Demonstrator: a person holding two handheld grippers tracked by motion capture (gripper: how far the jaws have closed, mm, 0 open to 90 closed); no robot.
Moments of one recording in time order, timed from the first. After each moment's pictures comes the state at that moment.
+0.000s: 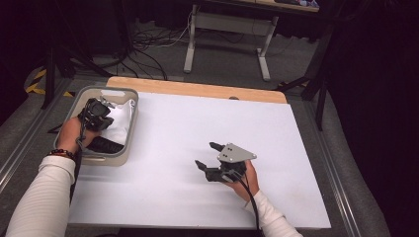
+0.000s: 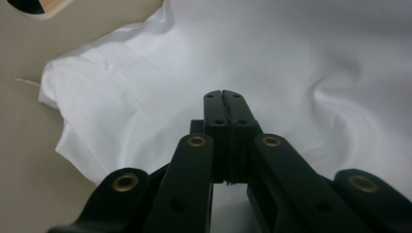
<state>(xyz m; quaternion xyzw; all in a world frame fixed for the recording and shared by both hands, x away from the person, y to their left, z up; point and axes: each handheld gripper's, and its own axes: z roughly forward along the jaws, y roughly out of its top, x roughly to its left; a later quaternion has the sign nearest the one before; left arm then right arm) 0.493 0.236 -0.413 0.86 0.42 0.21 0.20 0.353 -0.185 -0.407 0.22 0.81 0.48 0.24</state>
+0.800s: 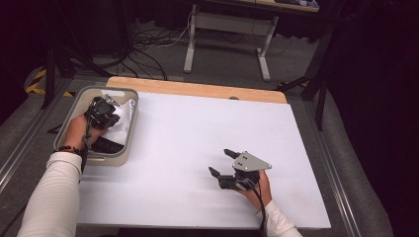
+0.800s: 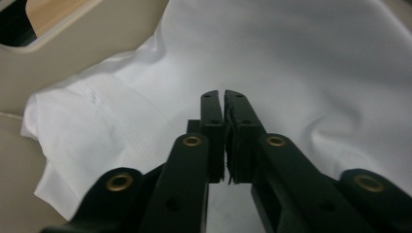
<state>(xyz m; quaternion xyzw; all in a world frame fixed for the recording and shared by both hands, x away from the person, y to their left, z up) 0.502 0.227 -0.415 0.85 0.41 0.22 0.24 0.337 -0.220 -0.418 0.25 0.80 0.48 0.25</state>
